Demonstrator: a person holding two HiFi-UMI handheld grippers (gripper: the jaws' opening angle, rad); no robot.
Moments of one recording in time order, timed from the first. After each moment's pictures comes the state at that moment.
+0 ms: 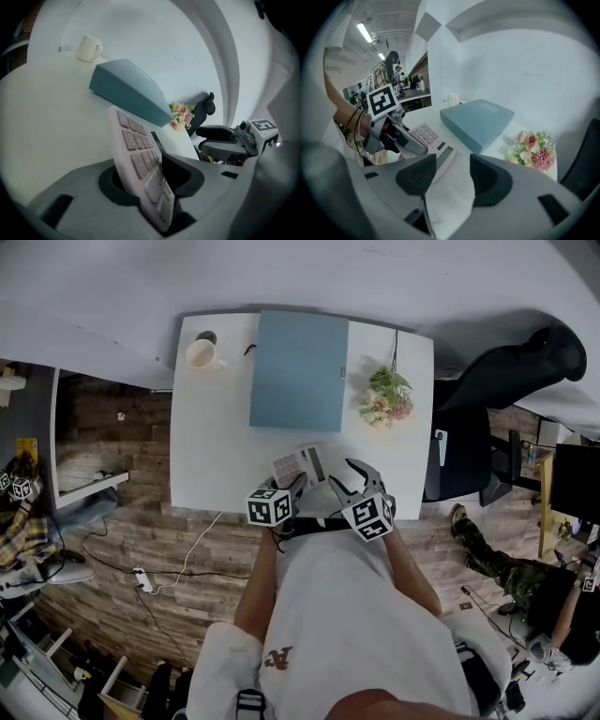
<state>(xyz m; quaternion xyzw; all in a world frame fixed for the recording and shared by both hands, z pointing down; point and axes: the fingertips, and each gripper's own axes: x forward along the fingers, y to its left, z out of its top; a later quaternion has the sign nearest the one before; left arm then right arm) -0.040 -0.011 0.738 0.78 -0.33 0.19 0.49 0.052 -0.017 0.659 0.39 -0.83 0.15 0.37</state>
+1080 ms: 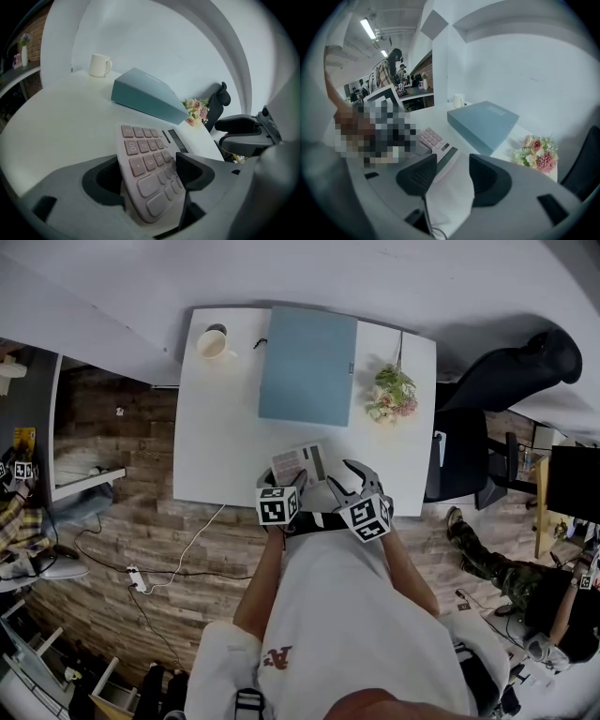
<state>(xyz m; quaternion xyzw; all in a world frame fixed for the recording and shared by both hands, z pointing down) -0.083 -0.009 0.748 0.76 -0.42 0.25 0.42 0.023 -0.002 0.653 0.39 -0.83 0.13 0.38</state>
